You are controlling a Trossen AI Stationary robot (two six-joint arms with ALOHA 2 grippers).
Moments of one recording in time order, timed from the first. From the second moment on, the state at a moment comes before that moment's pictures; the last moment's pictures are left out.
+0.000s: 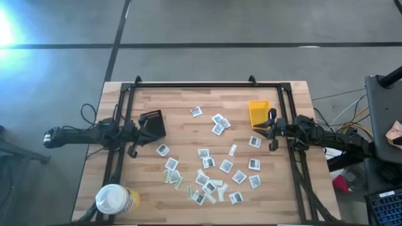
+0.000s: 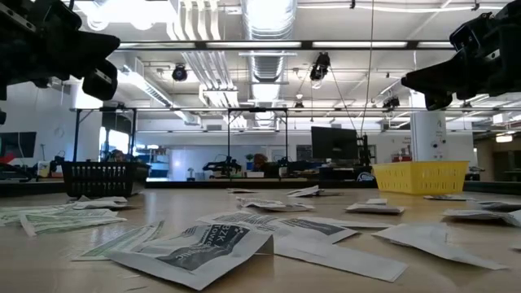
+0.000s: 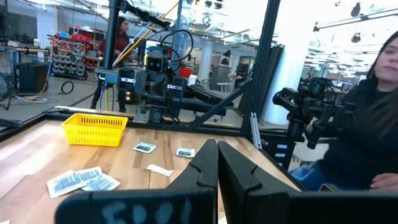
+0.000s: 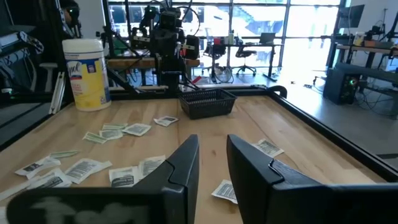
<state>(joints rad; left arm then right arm) 0.04 0.15 0.01 0.23 0.20 -0.19 -0.20 0.05 0.01 0.03 -0.13 0.03</state>
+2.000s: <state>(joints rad) 0.04 0.15 0.01 0.24 0.18 -0.05 -0.20 0.05 0.01 0.13 -0.13 0.17</state>
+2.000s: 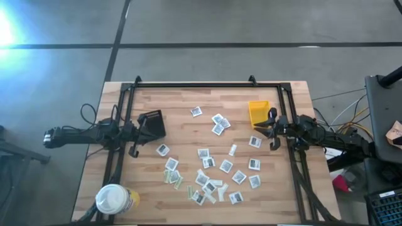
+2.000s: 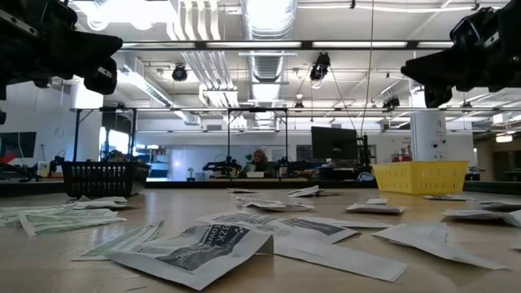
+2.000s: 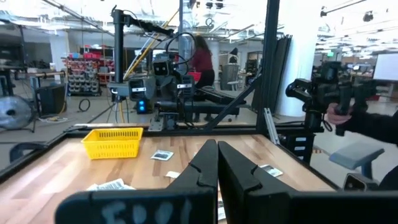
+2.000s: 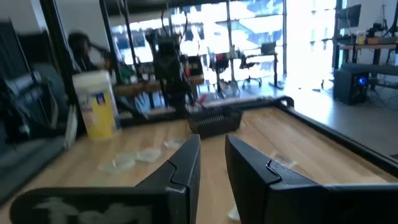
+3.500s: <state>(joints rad) 0.04 0.15 0.01 0.24 -0.04 -0.05 0.09 0.72 0.68 -0.68 -0.21 0.81</state>
